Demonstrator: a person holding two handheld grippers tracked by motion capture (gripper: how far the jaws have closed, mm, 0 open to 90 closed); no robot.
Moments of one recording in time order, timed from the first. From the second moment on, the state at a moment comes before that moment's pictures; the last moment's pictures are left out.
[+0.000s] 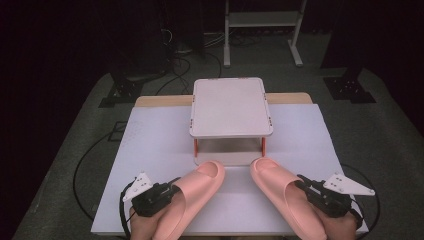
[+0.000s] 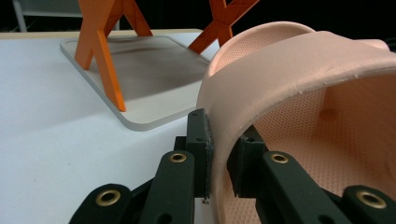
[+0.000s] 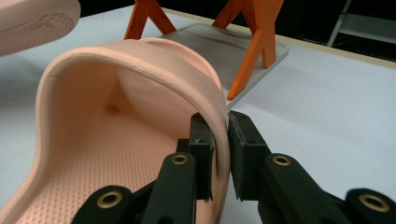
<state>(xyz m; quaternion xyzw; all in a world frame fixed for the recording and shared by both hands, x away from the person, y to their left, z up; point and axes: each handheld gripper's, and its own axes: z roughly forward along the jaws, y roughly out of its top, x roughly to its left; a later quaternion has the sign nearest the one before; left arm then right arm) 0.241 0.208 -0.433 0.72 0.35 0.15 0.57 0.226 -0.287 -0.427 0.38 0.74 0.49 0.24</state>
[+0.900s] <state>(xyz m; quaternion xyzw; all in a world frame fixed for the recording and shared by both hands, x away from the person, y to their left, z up) 0.253 0.200 -0.378 0.73 0.30 0.16 0.59 0.219 -0.292 -0.379 0.37 0.73 0.51 0.26</state>
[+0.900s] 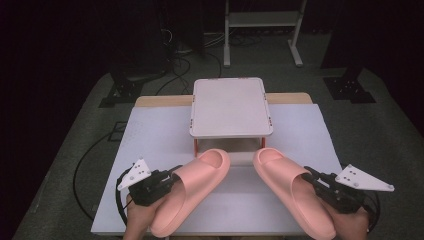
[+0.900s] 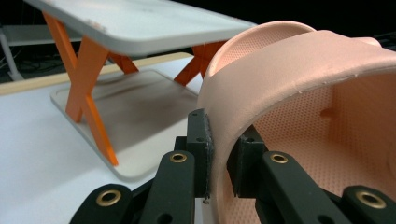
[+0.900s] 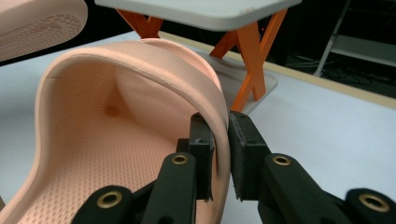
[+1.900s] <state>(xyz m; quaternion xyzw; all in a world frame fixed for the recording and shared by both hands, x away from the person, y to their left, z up) 0.291 0.196 -0.320 0.74 0.28 0.17 0.59 0.238 -0.283 -0.317 0.35 0.72 0.52 0.28</state>
